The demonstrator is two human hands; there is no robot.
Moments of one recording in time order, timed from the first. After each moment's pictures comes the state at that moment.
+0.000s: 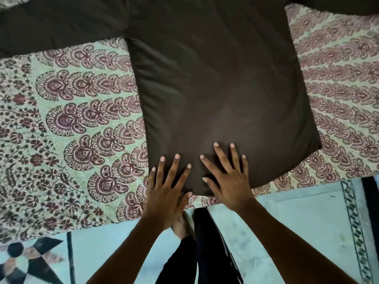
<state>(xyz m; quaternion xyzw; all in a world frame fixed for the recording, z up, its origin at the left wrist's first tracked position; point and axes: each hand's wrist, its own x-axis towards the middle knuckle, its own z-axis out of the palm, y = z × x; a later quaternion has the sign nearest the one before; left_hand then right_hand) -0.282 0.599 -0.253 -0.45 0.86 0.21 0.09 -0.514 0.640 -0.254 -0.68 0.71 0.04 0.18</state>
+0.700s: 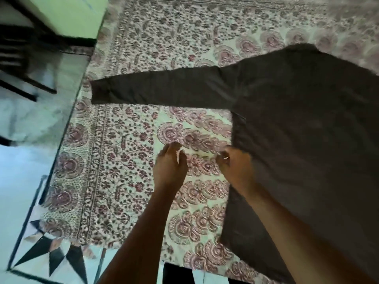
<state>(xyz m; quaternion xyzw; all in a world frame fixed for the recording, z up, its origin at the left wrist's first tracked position) -0.136 0.343 -0.156 -0.75 0.59 0.25 -0.17 -0.334 0.330 -0.147 -0.61 0.69 -0.13 0.36</state>
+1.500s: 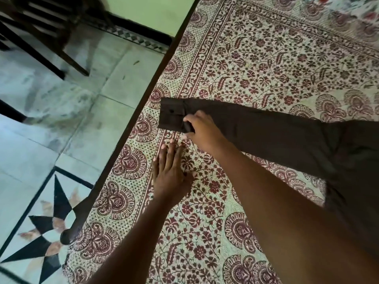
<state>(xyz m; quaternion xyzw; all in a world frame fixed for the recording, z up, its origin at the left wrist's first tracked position) 0.114 0.235 -0.257 -0.77 0.55 0.30 -0.06 0.017 0.067 -0.234 -0.80 0.49 0.02 0.34</state>
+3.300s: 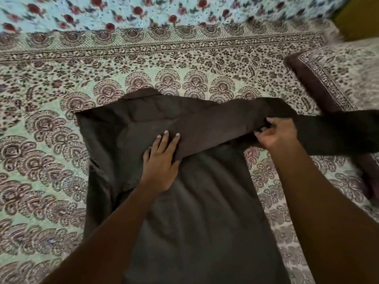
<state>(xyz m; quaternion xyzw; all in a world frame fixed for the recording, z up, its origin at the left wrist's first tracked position) -0.589 0.117 -0.265 -0.52 0.81 0.27 -0.04 -0.911 0.132 -0.197 0.16 0.57 -0.67 0.44</state>
